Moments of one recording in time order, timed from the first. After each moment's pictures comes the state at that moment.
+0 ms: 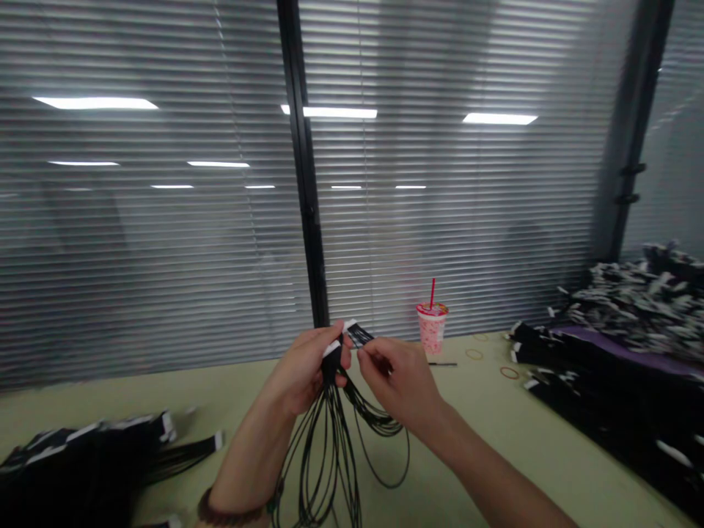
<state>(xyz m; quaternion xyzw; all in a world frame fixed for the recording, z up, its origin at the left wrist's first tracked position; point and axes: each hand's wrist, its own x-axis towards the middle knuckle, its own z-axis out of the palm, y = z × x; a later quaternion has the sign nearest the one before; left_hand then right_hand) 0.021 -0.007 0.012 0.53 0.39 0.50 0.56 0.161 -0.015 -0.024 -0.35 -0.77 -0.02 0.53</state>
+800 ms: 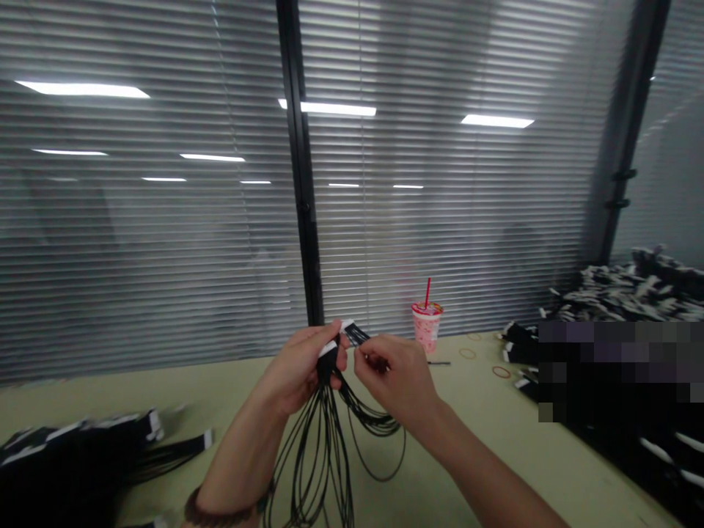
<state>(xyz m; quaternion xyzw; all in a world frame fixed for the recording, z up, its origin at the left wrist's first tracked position) 0.021 -0.004 0.008 0.55 0.39 0.49 0.55 0.161 -0.013 -0.023 -0.37 -0.76 -0.07 0.54</state>
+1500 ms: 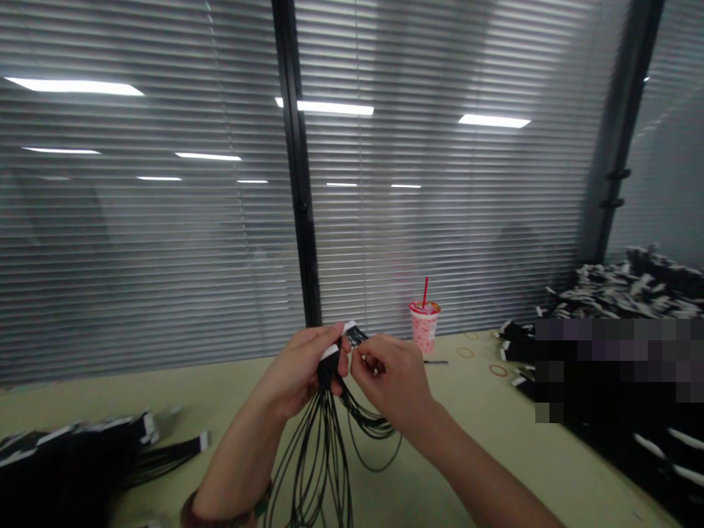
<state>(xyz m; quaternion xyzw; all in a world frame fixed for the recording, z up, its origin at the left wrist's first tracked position) 0.022 -0.003 0.004 0.59 0.36 0.46 0.55 0.158 -0.011 -0.027 -0.34 -0.73 -0.09 0.58</state>
